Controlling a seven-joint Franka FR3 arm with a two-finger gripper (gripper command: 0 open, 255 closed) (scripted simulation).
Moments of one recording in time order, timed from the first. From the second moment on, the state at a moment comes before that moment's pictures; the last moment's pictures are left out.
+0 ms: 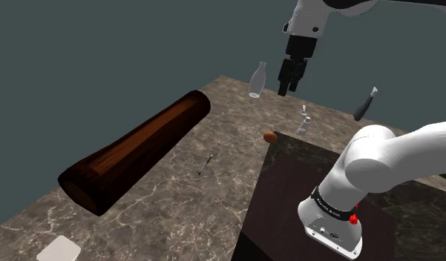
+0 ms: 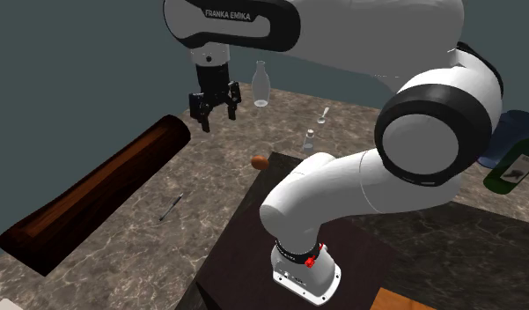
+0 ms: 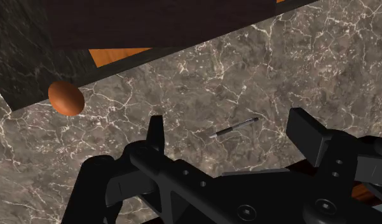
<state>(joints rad) 0.02 -0.79 -0.06 -2.42 0.05 1.52 -0.05</state>
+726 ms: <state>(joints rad) -0.04 -0.71 -0.17 -2.61 -0.07 1.79 -0.19</state>
